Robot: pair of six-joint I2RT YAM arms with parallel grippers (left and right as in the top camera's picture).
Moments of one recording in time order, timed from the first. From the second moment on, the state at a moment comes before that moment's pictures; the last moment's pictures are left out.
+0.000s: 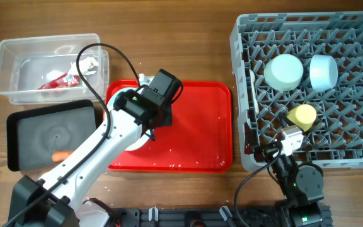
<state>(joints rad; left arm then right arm) -0.60 1.50 1.15 -0.94 -0.20 -0.63 0.20 0.04 0.01 0.00 -0.09 0.04</state>
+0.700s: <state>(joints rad) -0.31 1.50 1.31 -1.17 -0.20 -0.57 0.20 0.04 0.01 0.00 -0.09 0.04</state>
